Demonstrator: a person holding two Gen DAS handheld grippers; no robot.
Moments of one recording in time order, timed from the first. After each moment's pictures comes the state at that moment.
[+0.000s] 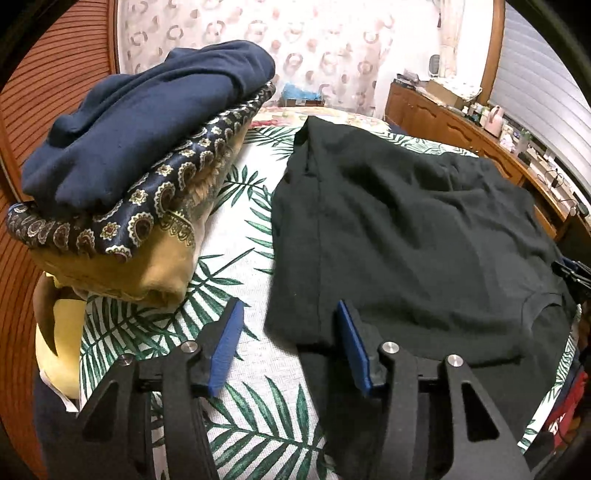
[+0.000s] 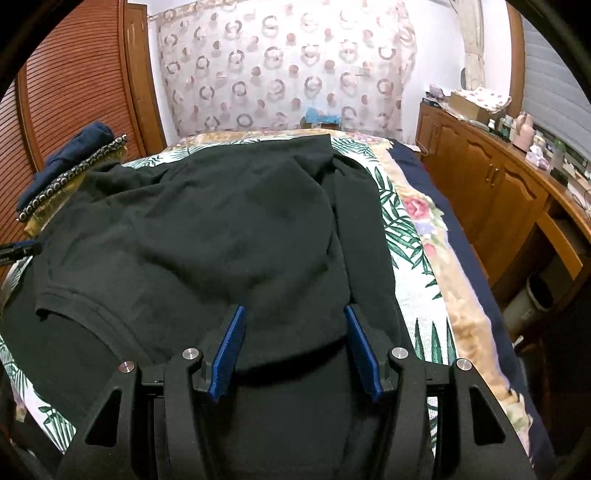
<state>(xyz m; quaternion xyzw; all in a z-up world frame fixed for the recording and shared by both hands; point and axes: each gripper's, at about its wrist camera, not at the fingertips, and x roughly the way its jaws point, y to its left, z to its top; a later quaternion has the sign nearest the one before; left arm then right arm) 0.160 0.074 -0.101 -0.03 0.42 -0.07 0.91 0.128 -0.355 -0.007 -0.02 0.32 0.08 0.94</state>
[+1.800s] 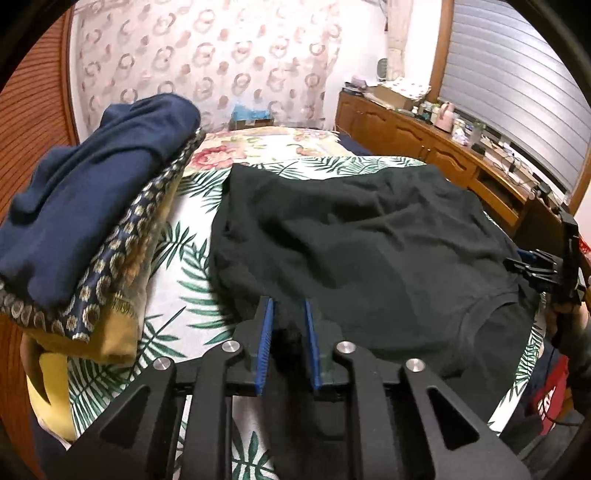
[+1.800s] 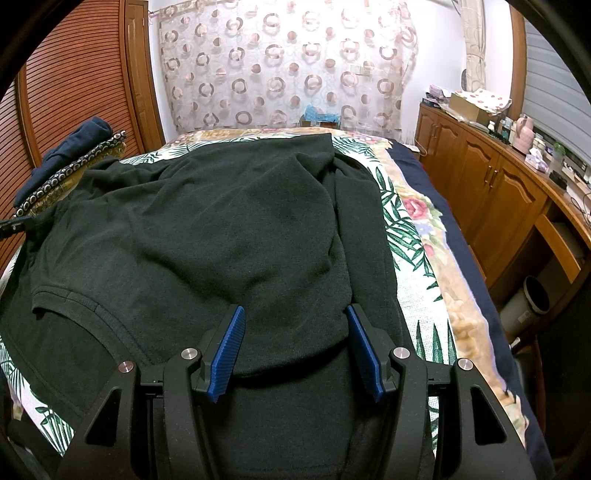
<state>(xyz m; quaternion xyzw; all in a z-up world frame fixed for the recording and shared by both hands) 0.162 0.039 -0.062 0.00 0.38 -0.15 0.91 0.132 -0.359 -0.008 -0.03 0.33 0.09 0.94</state>
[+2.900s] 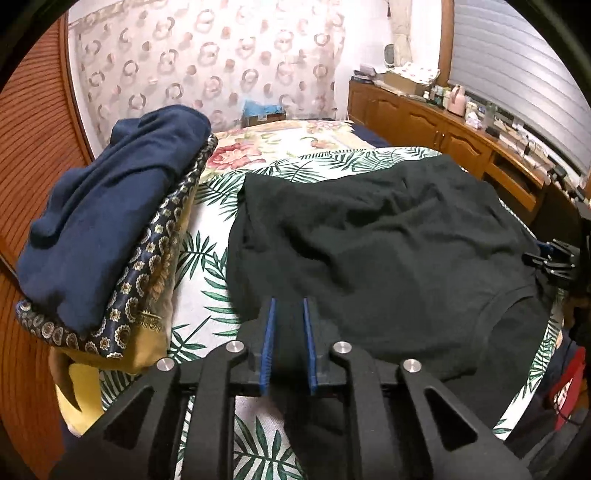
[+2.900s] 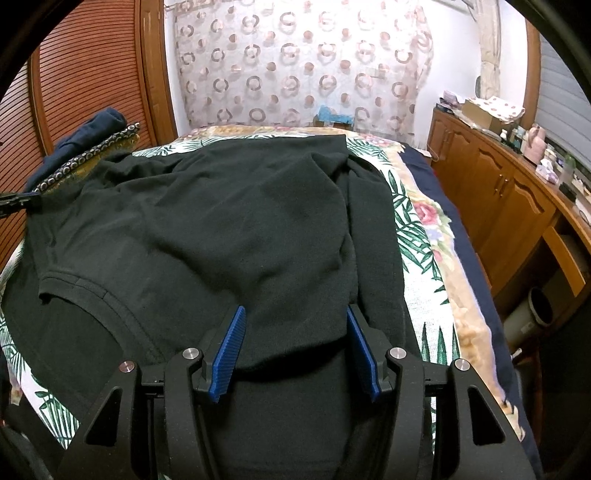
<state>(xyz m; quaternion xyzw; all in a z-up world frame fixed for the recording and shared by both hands) 0.166 0.040 -0.050 0.04 0.39 -0.12 0.91 0.130 -0.357 -0.007 -0.05 0.32 0.11 0.94</state>
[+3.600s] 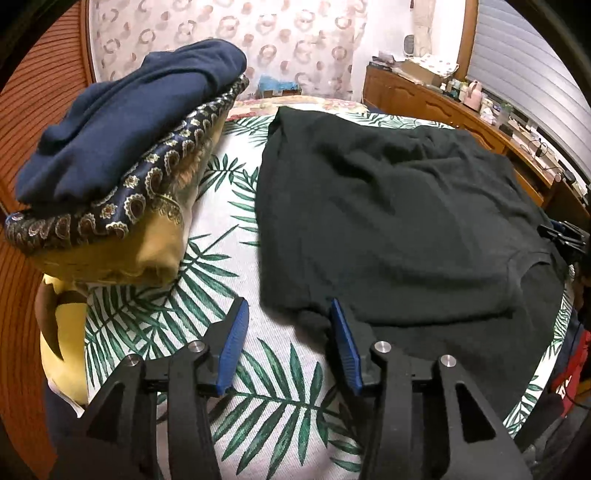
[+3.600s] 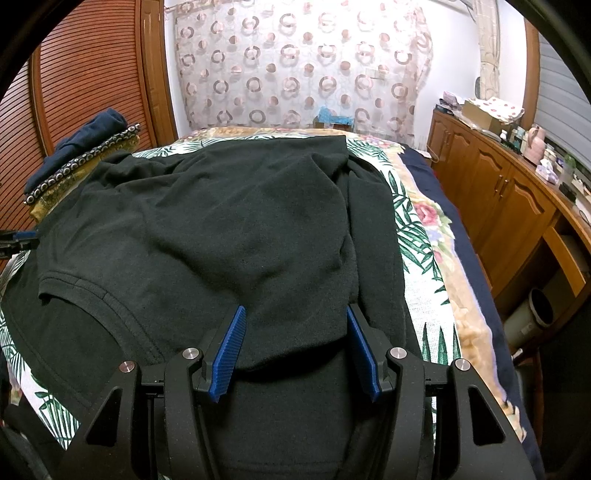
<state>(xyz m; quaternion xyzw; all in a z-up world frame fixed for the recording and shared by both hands) 0.139 0.073 -0.101 0.01 0.43 -0.10 0.90 0.130 -0.358 -0.008 -0.05 0.32 0.11 0.94</state>
